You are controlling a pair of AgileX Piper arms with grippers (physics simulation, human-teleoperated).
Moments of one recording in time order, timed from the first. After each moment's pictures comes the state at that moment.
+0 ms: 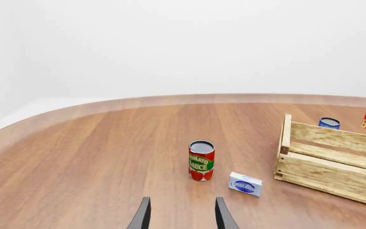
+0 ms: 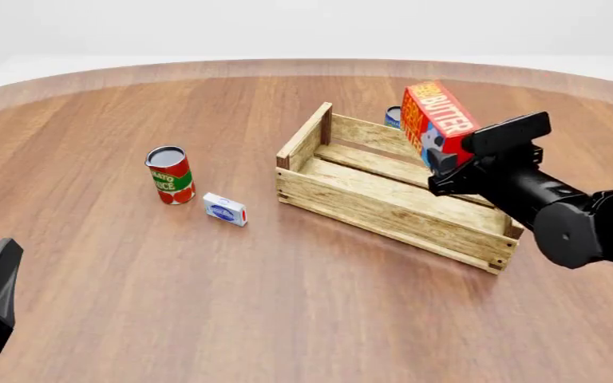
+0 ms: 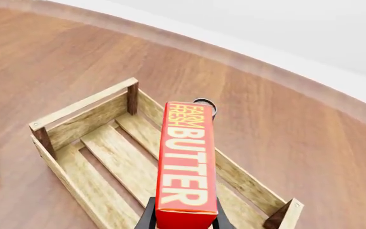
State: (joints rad) left arm 0.00 0.00 0.00 0.00 0.00; right arm 0.22 1.54 -0.59 -0.60 -0.18
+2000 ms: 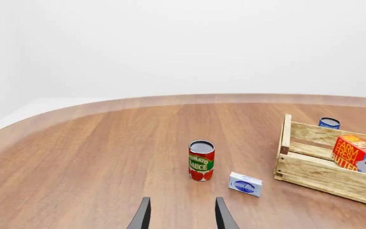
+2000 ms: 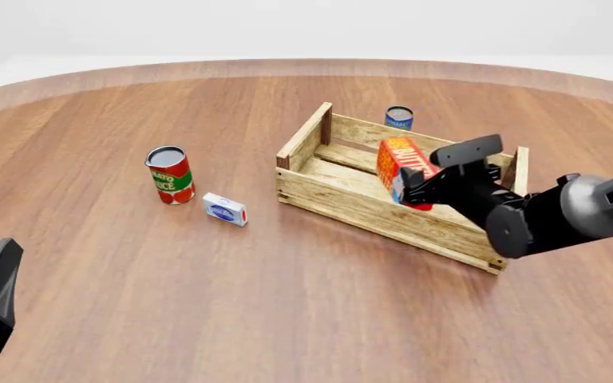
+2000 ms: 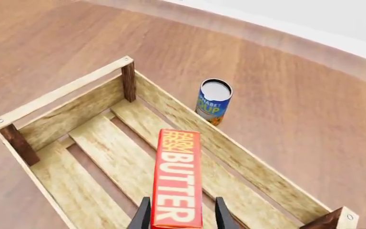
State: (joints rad) left arm 0.00 0.00 0.00 0.00 0.00; right arm 0.22 1.85 -0.72 -0.70 -0.12
